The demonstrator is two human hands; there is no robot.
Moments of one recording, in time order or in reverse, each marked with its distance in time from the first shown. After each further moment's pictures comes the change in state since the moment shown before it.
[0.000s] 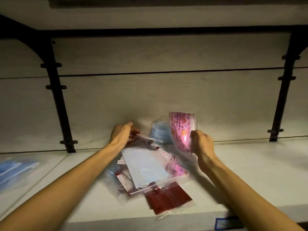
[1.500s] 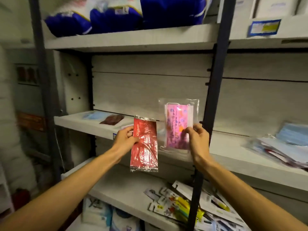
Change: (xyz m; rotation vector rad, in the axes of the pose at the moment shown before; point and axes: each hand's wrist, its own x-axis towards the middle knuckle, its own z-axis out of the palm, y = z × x) left_hand -0.276 -0.036 -0.551 0.110 0.219 0.062; right_hand -0.425 -0.040 0.379 0.118 -0.452 -0.126
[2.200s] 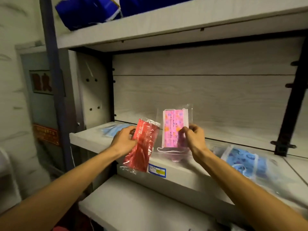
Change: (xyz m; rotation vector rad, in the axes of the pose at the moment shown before) left_hand 0.233 -0.088 -0.174 0.499 0.046 0.152; right_hand 0.183 0.109 0.241 -0.051 -0.137 0.152
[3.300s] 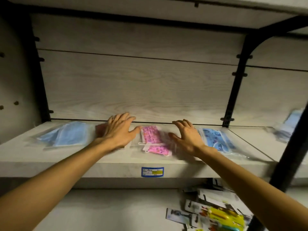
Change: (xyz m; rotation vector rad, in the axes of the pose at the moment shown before) left_hand 0.109 -0.028 0.055 0.464 -0.251 0.465; right_hand -0.010 0.024 -0.019 -1.317 0.120 -0.175
